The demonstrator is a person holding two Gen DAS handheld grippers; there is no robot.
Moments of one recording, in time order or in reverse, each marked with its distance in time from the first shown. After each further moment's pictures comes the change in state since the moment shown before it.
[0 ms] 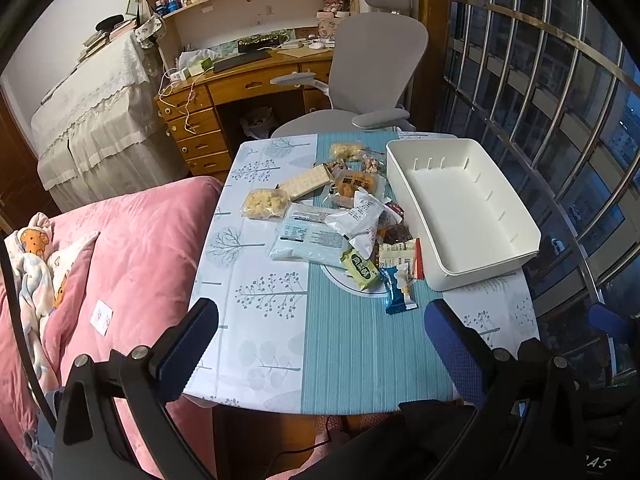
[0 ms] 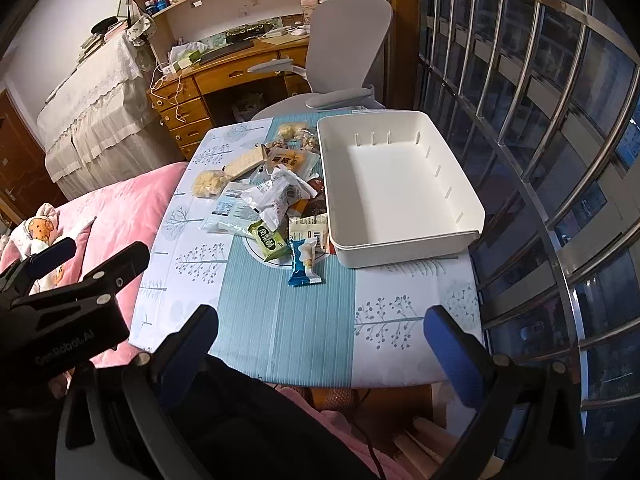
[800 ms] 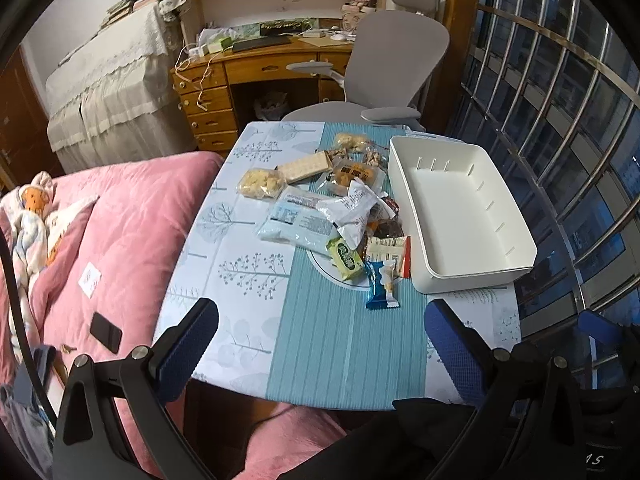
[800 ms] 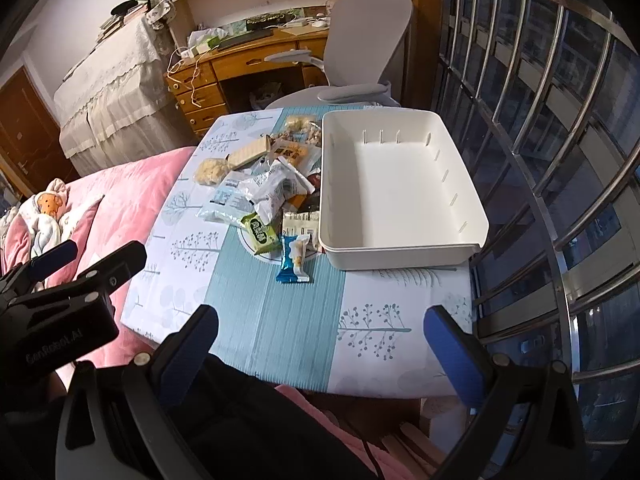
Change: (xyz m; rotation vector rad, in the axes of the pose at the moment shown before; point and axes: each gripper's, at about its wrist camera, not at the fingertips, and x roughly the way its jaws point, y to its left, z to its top) left arm 0.005 -0.030 -0.005 -0.130 0.044 0.011; right arm 0.011 -0.029 0.007 -0.091 0.039 0.042
